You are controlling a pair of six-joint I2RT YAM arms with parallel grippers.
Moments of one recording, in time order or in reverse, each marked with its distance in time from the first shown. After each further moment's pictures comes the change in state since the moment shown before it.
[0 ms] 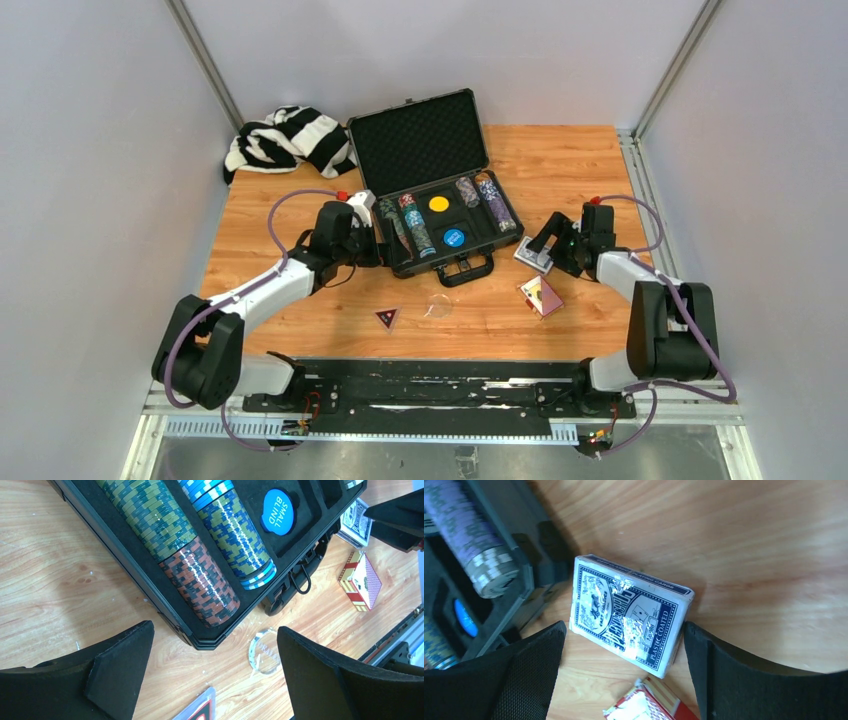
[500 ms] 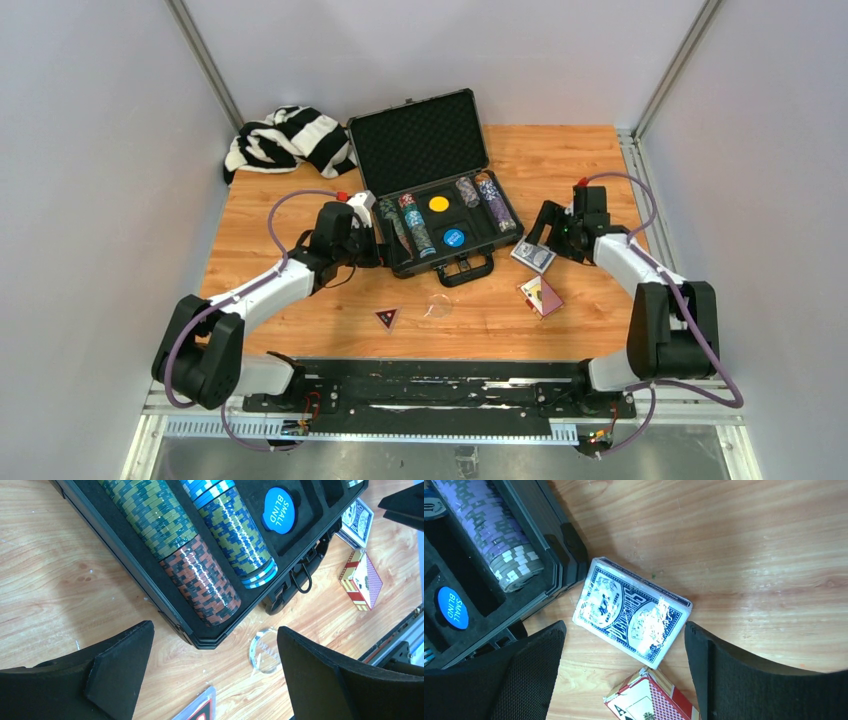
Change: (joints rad) left arm 0.000 0.000 -0.003 0.001 0.000 0.000; right arm 0.058 0.017 0.168 -0.179 0.042 -0.126
